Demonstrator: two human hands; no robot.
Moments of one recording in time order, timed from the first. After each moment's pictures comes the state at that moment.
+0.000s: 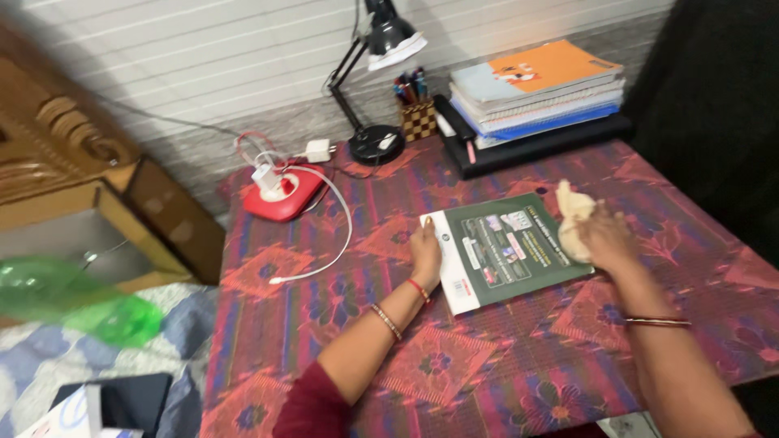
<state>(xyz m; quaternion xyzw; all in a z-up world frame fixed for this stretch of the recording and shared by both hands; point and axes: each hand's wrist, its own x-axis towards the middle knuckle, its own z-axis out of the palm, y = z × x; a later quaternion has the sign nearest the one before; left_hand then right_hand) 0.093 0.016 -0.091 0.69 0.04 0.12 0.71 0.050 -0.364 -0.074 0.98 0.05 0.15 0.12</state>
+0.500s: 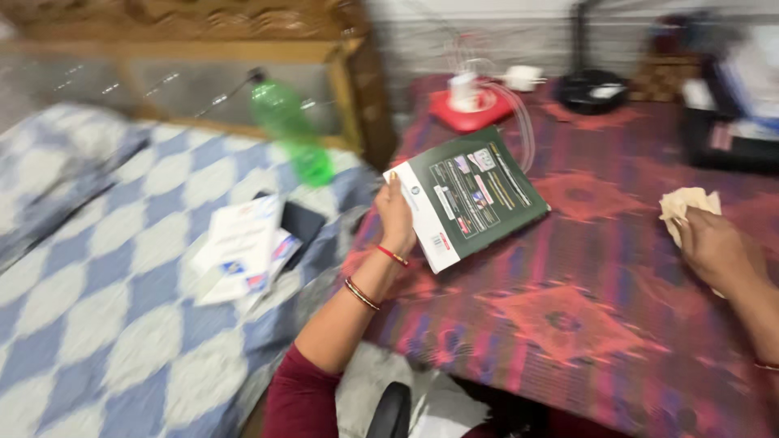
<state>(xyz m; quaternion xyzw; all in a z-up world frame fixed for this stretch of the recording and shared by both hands) -0.063 0.340 -0.038 0.46 0.11 0.37 0.80 0.056 -0.193 -0.039 0.94 0.24 0.21 -0.12</state>
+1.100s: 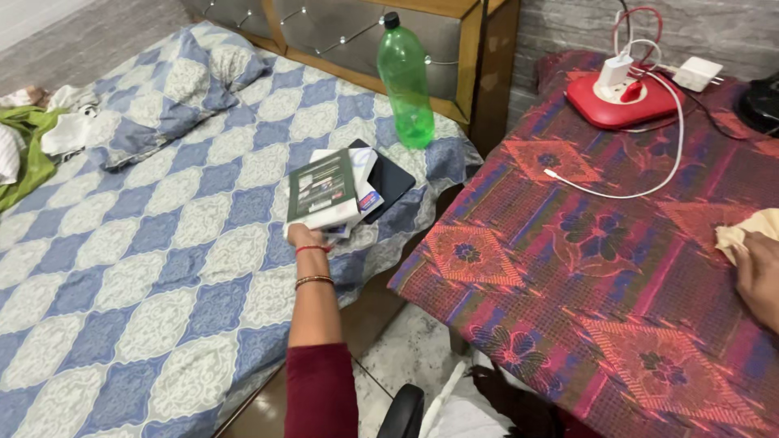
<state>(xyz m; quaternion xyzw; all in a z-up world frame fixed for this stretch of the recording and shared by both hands) -0.343 0.650 -0.108 0.07 0.39 0.61 0.69 0.120 -0.071 -0.112 0.85 0.40 0.22 -0.26</state>
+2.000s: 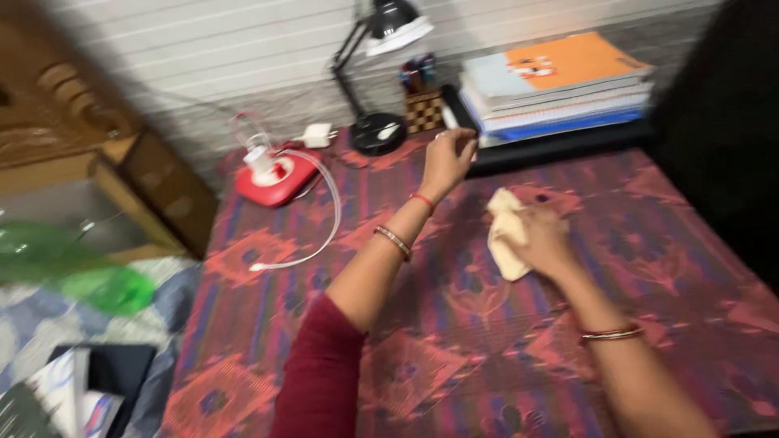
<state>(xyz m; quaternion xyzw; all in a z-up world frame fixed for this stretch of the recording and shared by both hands) 0.196 -0.044 0.054 0.80 -0.23 0.29 0.46 0.059 -0.264 -0.031 0.93 0.16 0.25 -0.20</state>
